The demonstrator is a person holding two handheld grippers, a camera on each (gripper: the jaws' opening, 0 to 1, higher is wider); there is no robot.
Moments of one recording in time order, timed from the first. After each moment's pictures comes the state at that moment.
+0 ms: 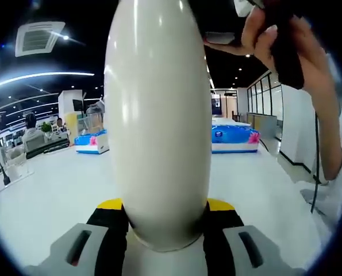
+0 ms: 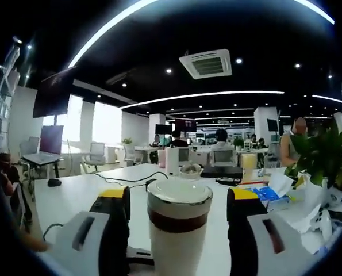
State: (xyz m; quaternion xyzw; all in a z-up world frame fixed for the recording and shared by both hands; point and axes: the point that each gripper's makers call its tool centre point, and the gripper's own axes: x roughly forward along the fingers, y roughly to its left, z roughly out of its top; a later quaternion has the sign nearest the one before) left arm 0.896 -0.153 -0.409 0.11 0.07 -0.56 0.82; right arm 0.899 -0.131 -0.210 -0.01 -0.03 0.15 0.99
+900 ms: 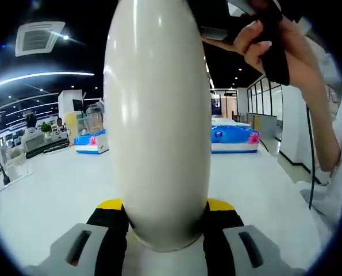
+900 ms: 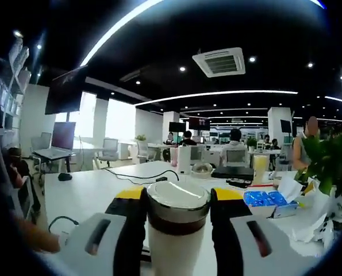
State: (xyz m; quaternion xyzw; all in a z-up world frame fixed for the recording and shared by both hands) left arm 0.897 -0.153 -0.410 0.11 0.07 -0.56 0.82; right arm 0.901 -0.128 -0.207 -0.02 -0.03 0.22 0.98
